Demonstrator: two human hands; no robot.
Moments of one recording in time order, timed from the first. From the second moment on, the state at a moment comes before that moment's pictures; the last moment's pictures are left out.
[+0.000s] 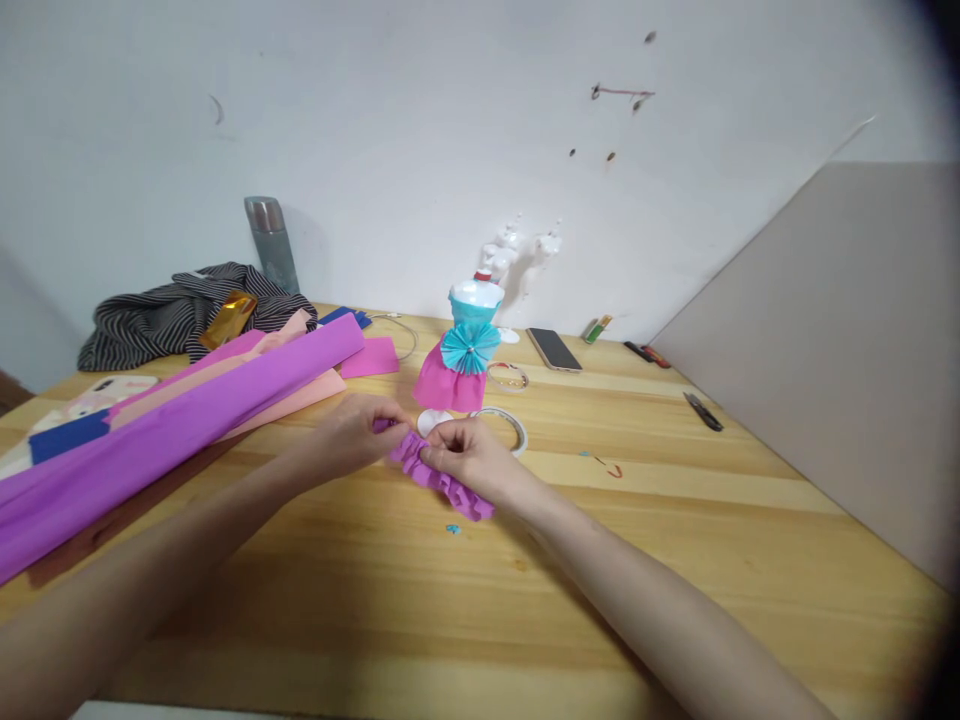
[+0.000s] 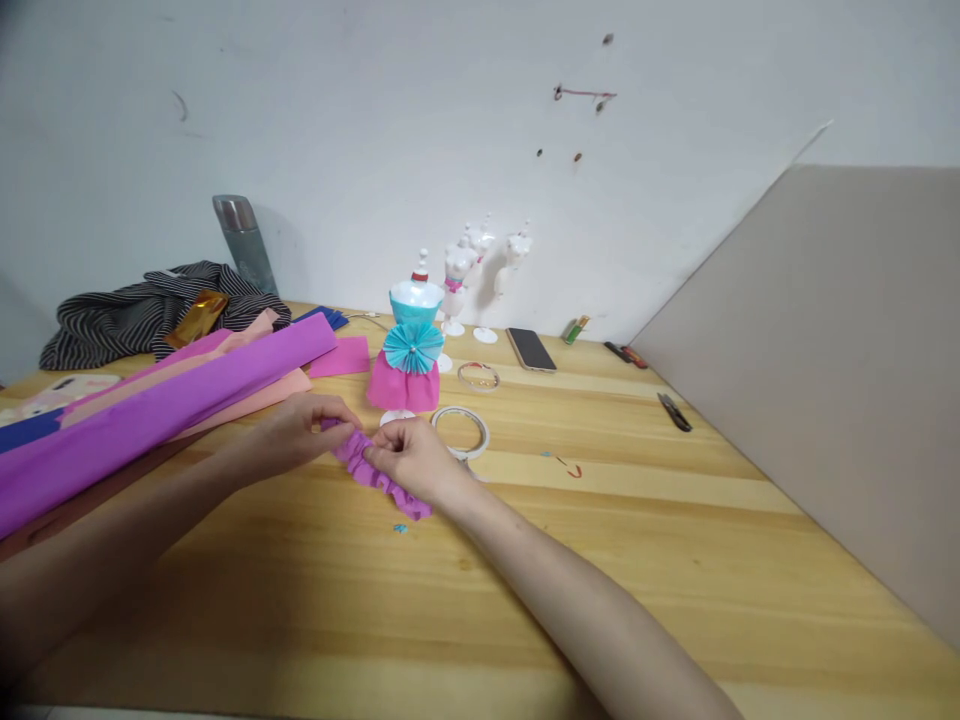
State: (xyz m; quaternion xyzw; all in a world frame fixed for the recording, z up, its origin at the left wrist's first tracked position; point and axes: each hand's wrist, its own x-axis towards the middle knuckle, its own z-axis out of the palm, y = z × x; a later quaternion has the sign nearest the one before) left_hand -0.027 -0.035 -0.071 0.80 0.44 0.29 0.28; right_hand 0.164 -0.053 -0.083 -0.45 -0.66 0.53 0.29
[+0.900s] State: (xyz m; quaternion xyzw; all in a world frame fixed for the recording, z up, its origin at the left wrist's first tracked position) left_hand -0.016 -0.019 -0.089 0.52 0.42 0.40 0.63; right_hand 0.181 -0.048 -0.072 -0.50 -0.73 0.39 0.28
